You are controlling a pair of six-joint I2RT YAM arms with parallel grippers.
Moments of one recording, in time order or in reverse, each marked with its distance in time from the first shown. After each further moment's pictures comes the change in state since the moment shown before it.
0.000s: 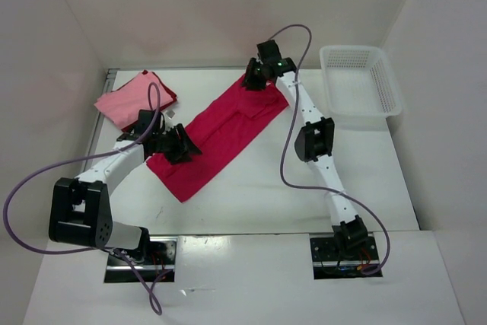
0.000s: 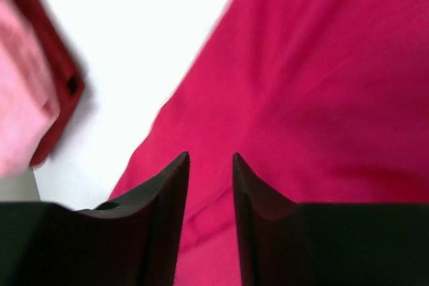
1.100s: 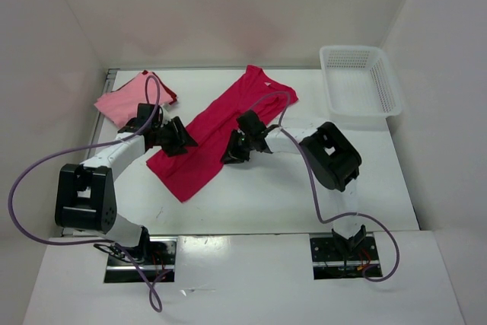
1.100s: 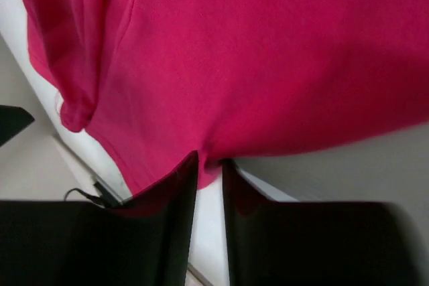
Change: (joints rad) left arm 0.039 0.109 0.072 0.050 -0.064 0.031; right arm 0.325 -0.789 -1.697 0.792 -0.103 0.266
